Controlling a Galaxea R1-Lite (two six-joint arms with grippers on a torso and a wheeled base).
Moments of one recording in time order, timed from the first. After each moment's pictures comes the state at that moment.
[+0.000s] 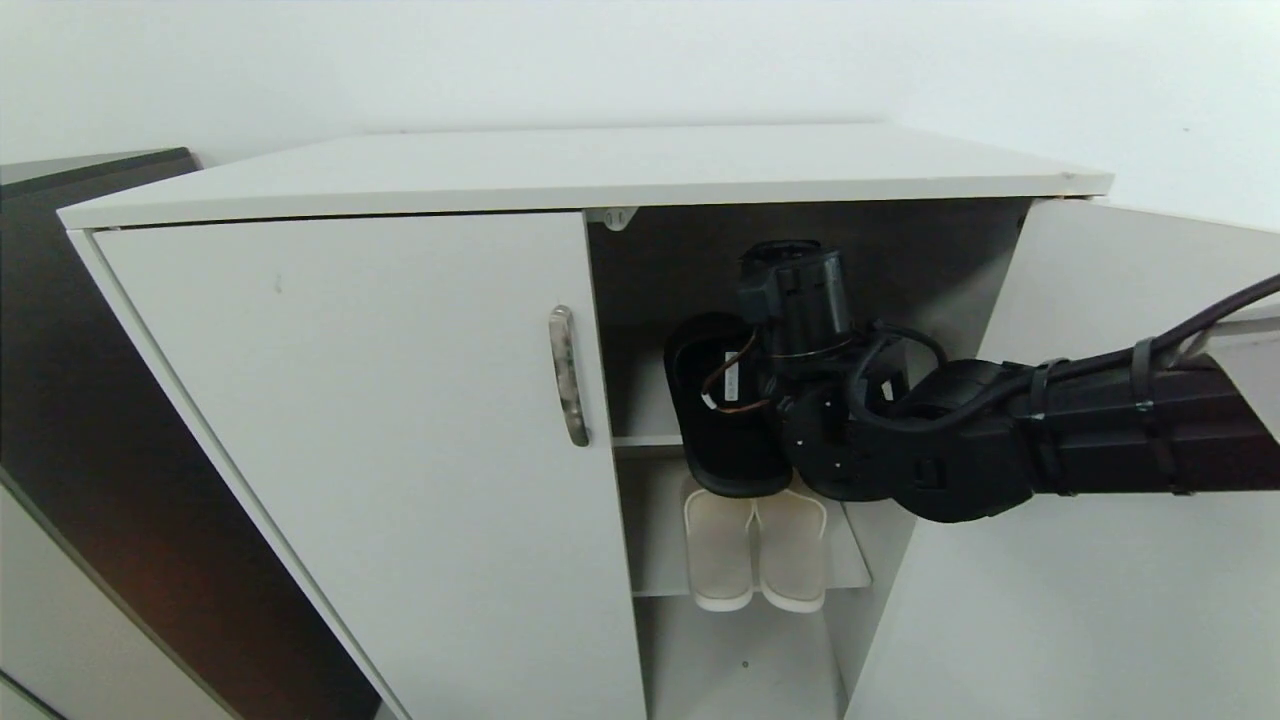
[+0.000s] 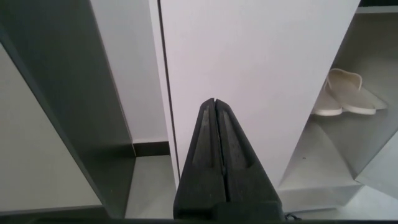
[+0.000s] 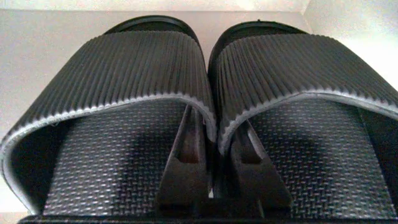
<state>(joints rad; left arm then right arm) 0.00 0.00 0.00 0.00 -0.02 0.00 0.80 2.04 -1.51 -0.27 -0.76 0.21</state>
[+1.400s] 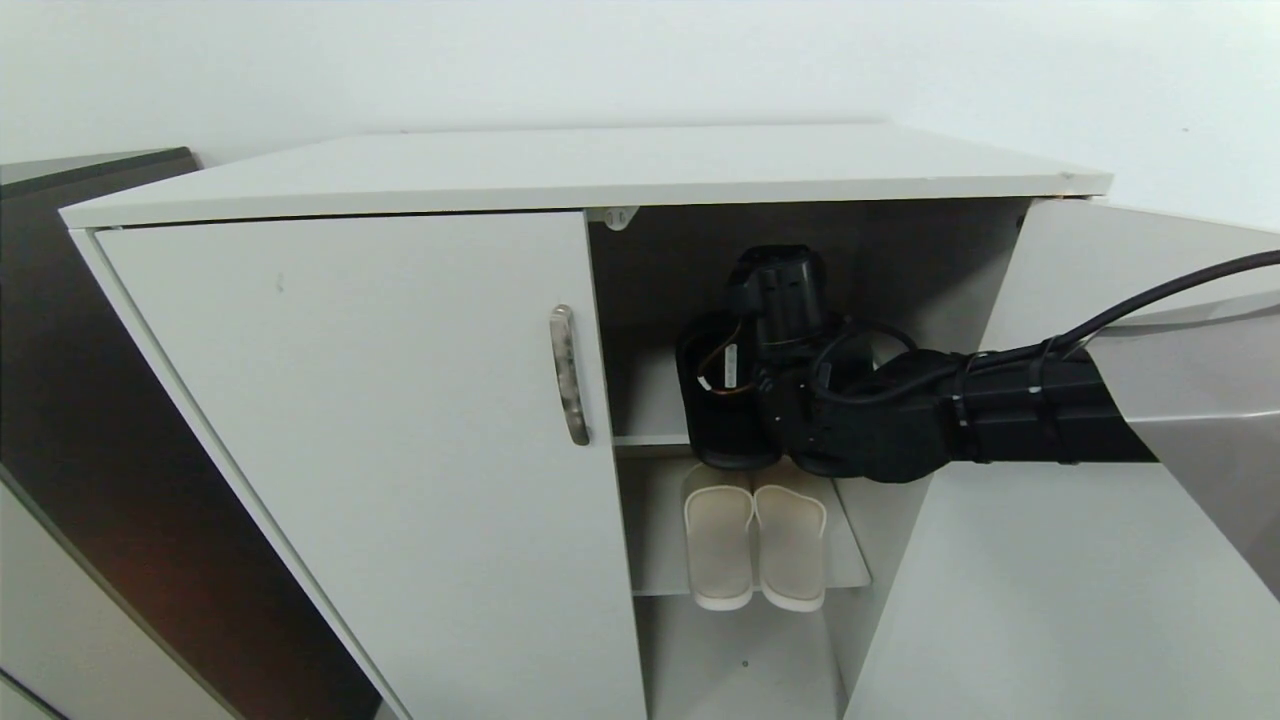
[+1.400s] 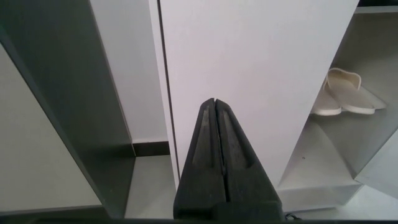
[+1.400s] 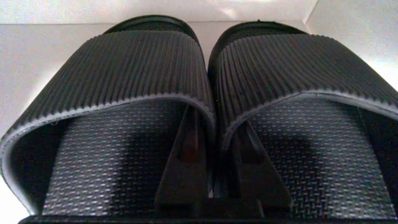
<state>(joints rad) 0.00 0.00 0.00 0.00 -0.02 0.00 0.73 2.16 -1.67 -0.23 -0.76 0.20</state>
